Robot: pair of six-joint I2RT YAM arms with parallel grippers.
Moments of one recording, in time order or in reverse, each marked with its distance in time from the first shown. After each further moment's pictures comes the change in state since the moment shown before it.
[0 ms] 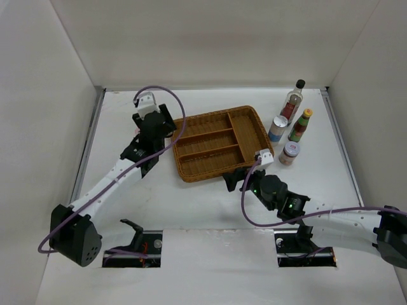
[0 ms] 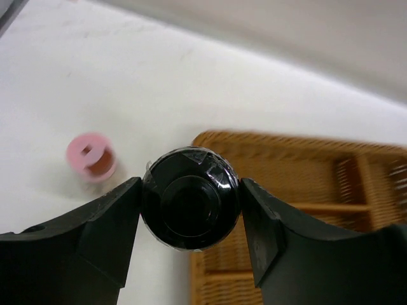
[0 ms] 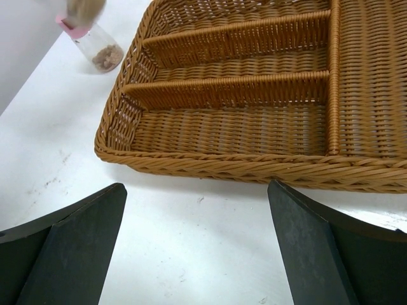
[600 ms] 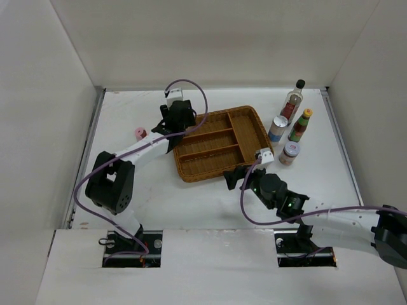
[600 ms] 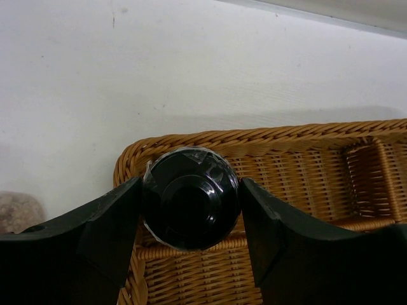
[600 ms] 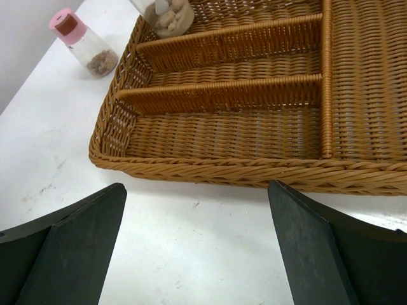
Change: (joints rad) left arm -0.011 0.497 0.241 0.116 0.114 0.025; right arm -0.024 0.016 0.000 0.019 -0.001 0.000
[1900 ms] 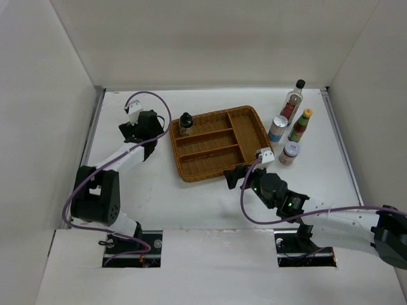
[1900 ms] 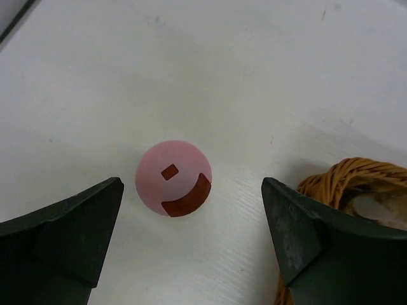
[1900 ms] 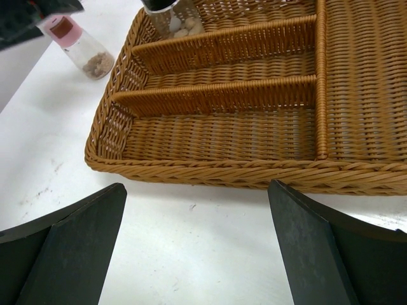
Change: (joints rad) left arm 0.262 -0.190 -0.251 -0.047 -0.110 -0.060; right arm -0.008 0.002 0.000 0.002 0.000 0.001
